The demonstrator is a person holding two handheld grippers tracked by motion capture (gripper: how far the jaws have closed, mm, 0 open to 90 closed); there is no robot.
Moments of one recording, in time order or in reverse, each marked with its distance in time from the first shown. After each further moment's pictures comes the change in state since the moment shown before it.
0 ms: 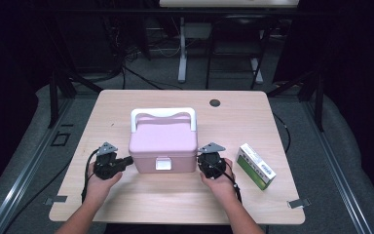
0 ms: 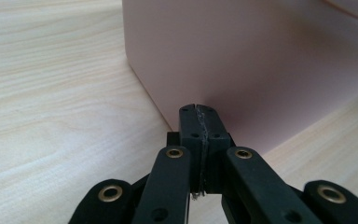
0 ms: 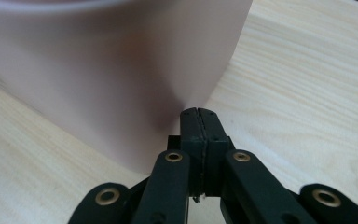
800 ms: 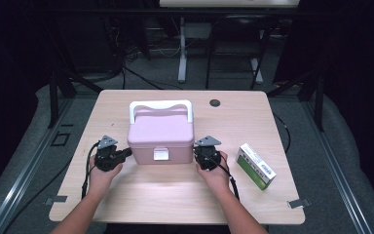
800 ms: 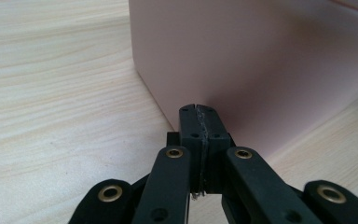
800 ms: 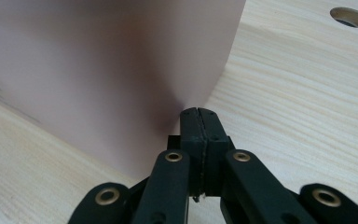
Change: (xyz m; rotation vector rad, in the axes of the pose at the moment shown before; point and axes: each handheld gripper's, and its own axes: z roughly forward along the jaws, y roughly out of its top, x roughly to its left) left arm 0.022 0.012 0.017 -0.055 0.057 -0.011; right arm -0.004 0.015 0.029 -0.073 -0.032 0.015
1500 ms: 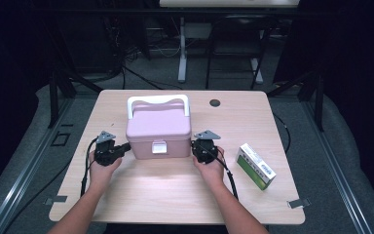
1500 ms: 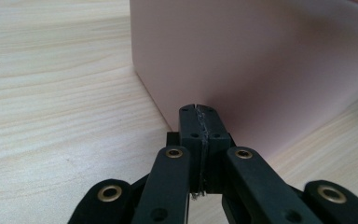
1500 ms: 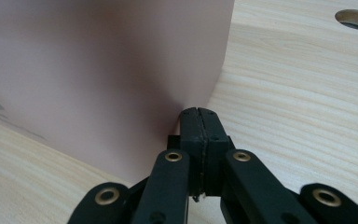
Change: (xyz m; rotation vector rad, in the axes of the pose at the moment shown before) left arm 0.015 0.008 0.010 -0.023 0.017 -0.026; right arm -0.006 0.010 0.024 -0.050 0.011 0.090
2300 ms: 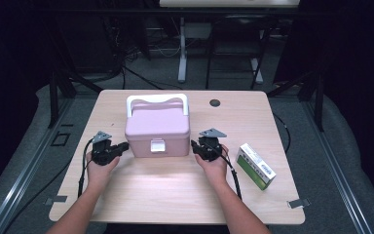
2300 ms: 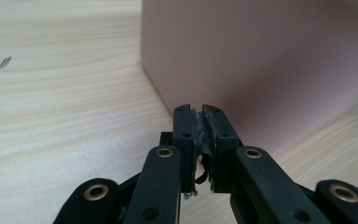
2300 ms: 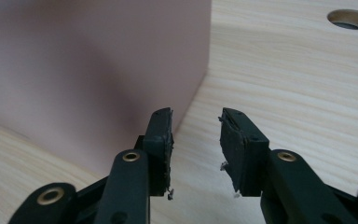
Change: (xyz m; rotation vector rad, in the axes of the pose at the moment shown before) left arm 0.011 -0.002 0.002 -0.028 -0.006 -0.017; right arm -0.016 0.001 0.003 -0.021 0.039 0.035
